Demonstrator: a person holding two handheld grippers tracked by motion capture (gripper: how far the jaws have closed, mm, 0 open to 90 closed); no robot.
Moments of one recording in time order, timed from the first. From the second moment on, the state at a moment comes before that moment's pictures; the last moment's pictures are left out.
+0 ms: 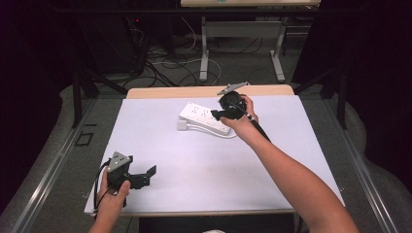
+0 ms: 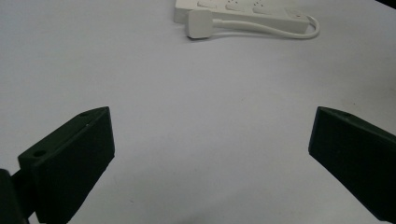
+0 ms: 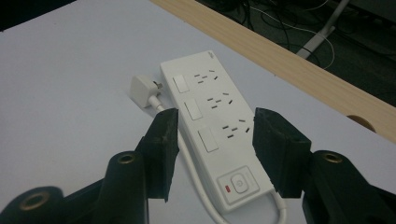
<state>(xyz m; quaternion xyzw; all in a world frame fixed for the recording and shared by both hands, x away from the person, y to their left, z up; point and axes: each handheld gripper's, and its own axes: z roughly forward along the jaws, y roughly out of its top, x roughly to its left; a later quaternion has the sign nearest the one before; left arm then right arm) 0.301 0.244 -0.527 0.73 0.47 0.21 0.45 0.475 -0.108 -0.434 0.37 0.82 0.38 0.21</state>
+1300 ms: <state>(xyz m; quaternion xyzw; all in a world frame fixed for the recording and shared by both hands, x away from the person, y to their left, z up) 0.299 0.247 -0.527 0.73 0.47 0.21 0.44 0.527 -0.083 -0.468 0.42 0.81 0.36 0.18</state>
